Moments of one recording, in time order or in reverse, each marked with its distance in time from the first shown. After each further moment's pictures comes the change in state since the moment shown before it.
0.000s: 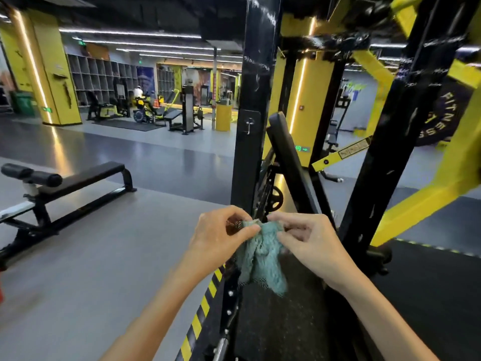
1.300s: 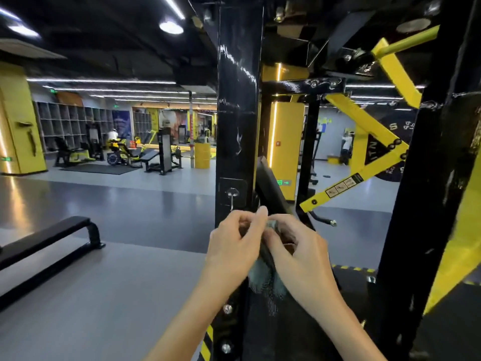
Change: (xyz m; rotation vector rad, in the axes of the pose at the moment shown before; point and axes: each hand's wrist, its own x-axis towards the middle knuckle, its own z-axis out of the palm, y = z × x) left_hand 0.206 0.029 0.019 -0.257 -0.007 -0.101; right_hand 0.193 -0.006 0.000 -0.096 0.395 -0.218
